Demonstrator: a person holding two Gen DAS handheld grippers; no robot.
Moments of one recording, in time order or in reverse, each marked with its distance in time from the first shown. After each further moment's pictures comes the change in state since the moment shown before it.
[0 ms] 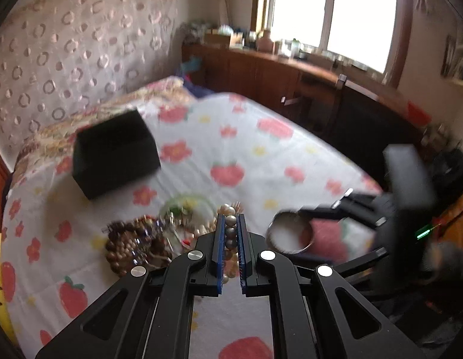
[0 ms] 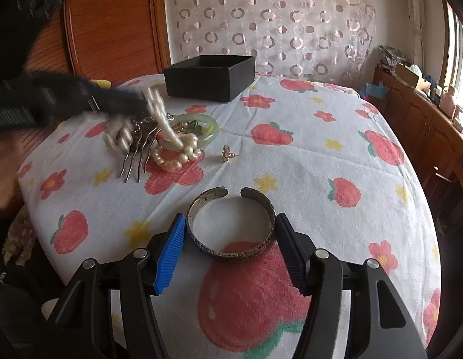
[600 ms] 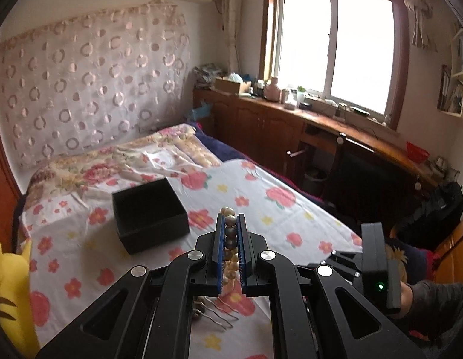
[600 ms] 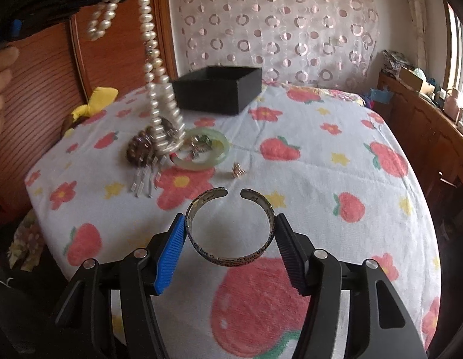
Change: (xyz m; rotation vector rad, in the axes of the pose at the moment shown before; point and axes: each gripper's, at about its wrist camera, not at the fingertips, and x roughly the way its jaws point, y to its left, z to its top) left arm -0.079 0.020 0.053 -0.018 -0.204 0.046; right arm -0.014 0.003 0.015 0.003 -0.052 0.054
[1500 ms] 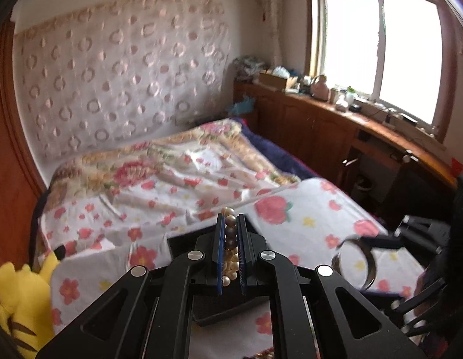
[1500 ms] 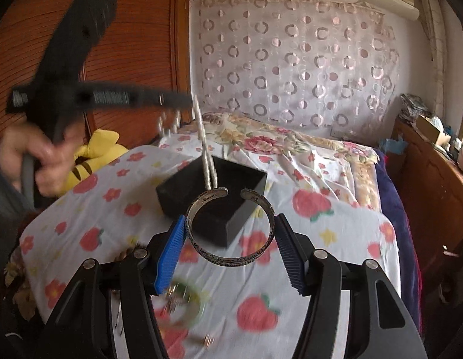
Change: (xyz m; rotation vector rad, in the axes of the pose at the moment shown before) left arm 0.130 0.139 0.060 -0.073 0.075 0.157; right arm 0.049 -0.031 0.163 -0.108 -0.120 0.048
